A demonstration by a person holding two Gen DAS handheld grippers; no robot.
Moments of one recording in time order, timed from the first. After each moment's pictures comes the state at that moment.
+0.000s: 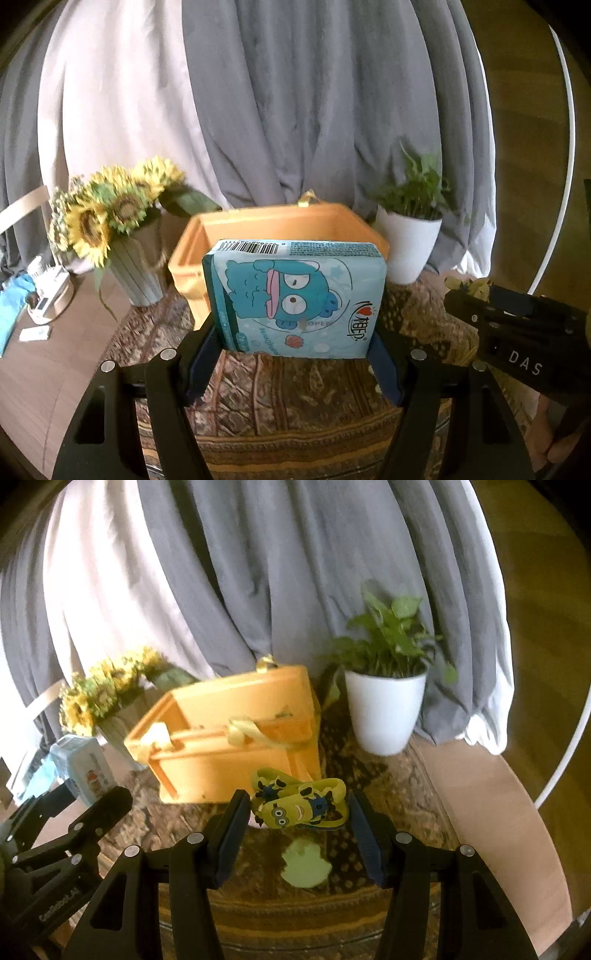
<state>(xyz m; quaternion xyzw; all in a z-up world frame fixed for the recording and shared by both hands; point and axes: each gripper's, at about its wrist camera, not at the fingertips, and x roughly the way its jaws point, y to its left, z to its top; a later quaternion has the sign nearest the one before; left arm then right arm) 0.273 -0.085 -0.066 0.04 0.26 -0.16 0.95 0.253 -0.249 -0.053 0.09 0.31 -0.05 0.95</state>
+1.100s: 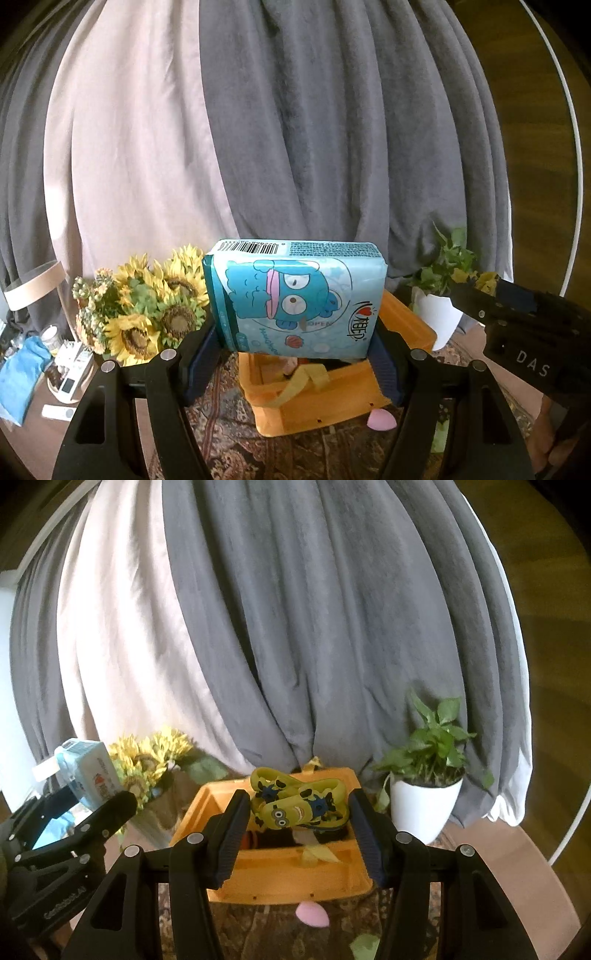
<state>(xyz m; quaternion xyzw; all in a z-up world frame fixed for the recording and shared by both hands) 0.329 -0.020 0.015 0.05 0.16 -0.16 0.97 0.307 -0.184 0.029 0.08 0.19 -0.06 0.98</state>
